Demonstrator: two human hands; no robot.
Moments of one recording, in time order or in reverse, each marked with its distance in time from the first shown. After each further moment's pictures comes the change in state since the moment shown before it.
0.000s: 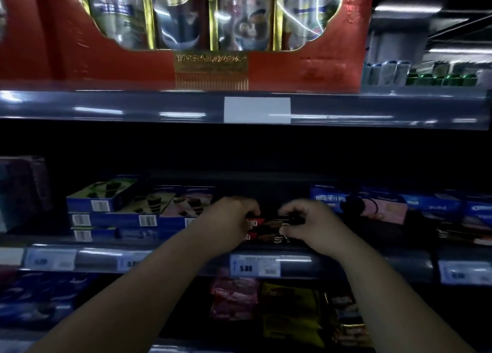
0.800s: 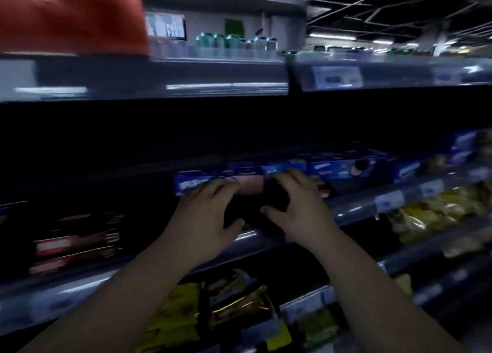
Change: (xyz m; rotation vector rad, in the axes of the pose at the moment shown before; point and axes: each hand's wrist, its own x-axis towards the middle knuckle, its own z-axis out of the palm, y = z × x) left_hand 0.083 0.180 0.104 -0.067 0.123 0.339; right_hand -0.102 0.122 -0.155 -0.467 0.488 0.104
